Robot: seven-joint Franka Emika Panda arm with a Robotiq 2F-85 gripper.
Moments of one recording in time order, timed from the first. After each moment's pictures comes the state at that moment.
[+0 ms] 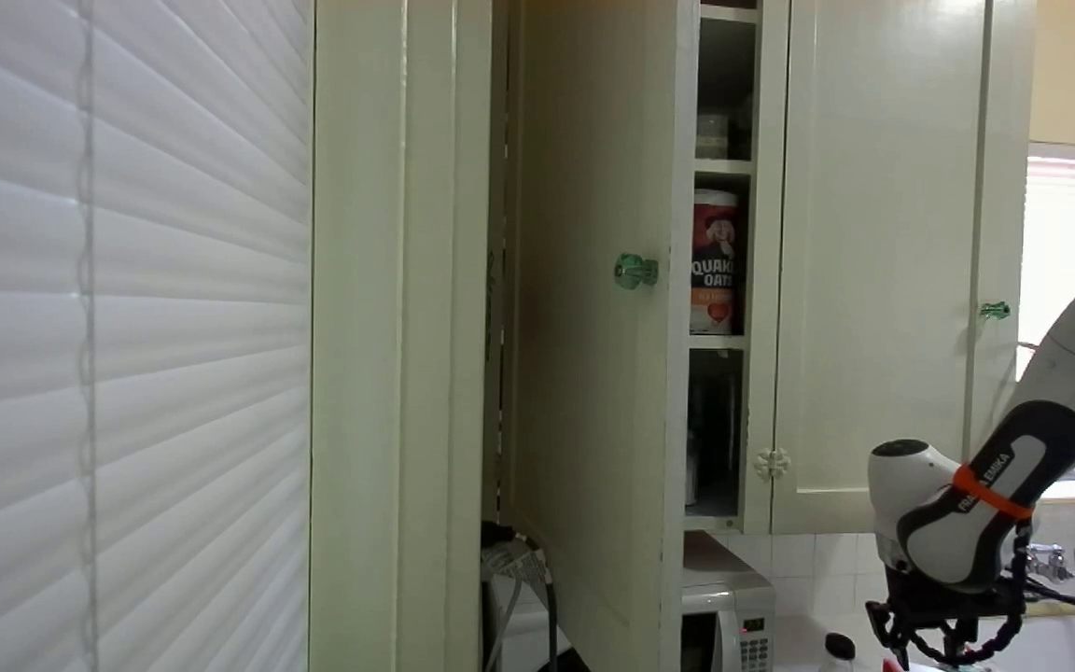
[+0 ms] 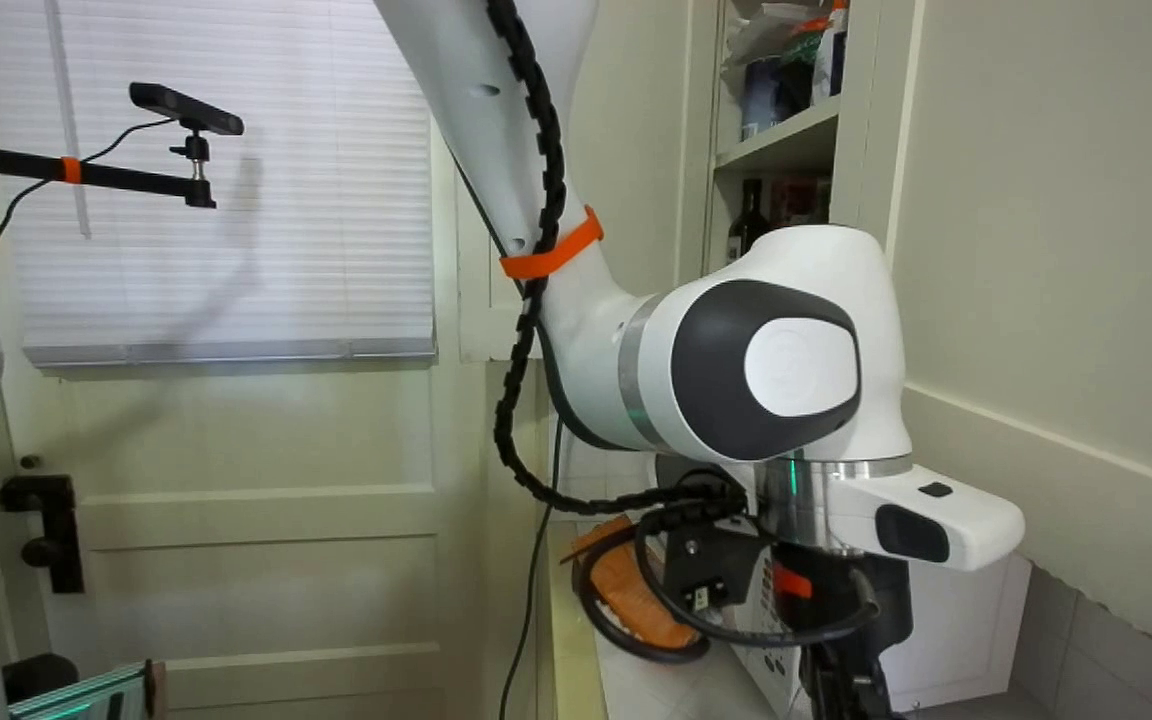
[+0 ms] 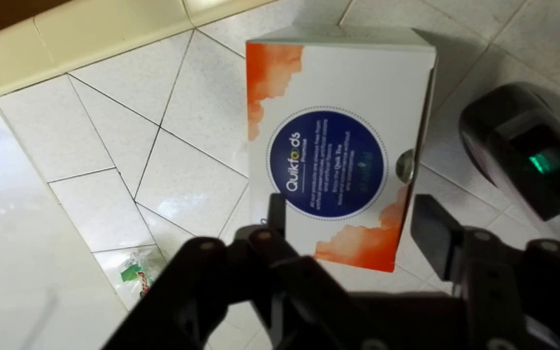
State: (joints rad) arm -0.06 0.19 -0.39 -2.41 -0.35 2.62 0.66
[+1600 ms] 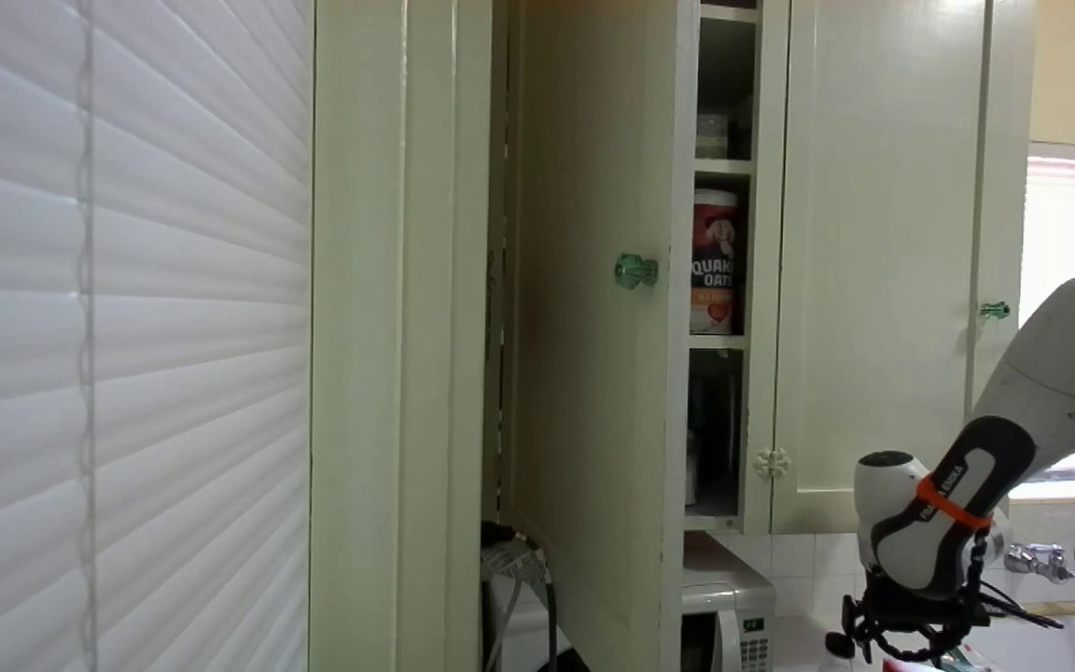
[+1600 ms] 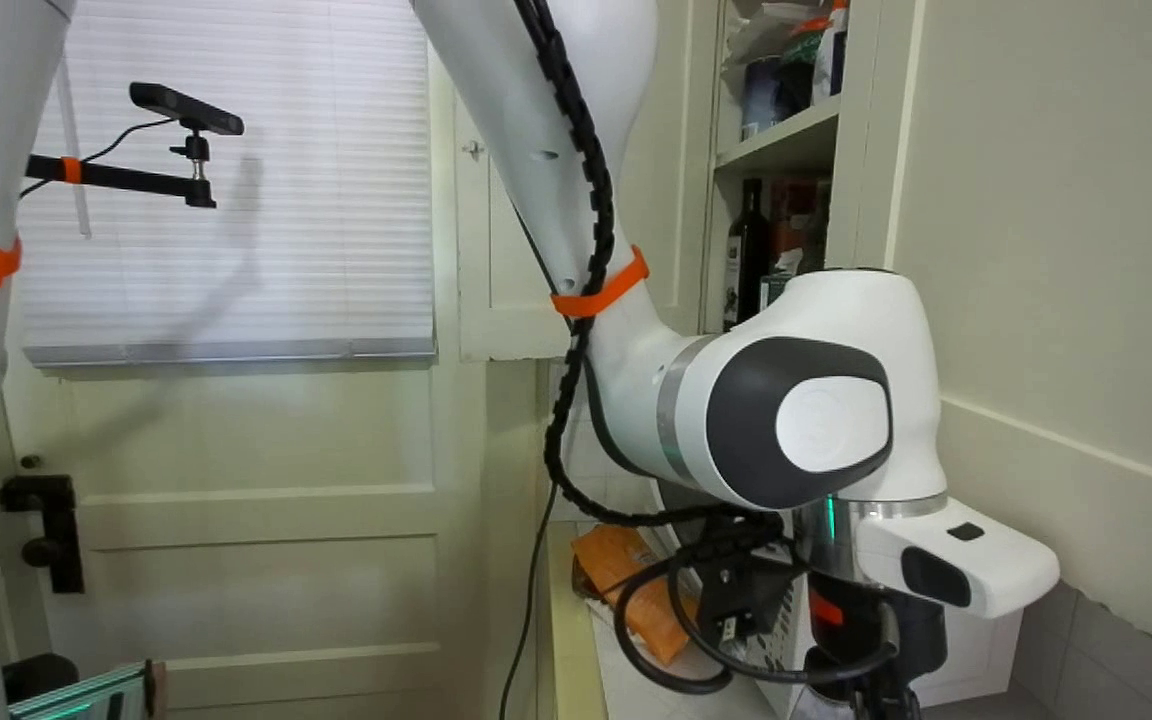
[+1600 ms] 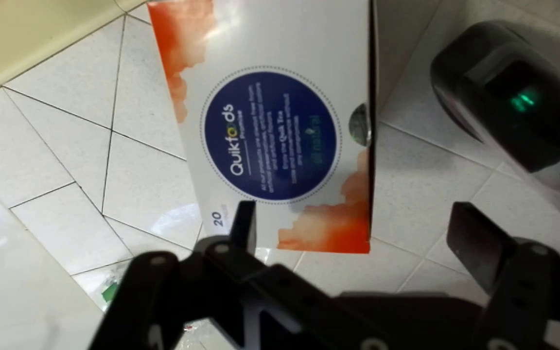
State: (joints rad) arm -0.08 0.31 -0.36 -2.32 -0.23 2.69 0.71
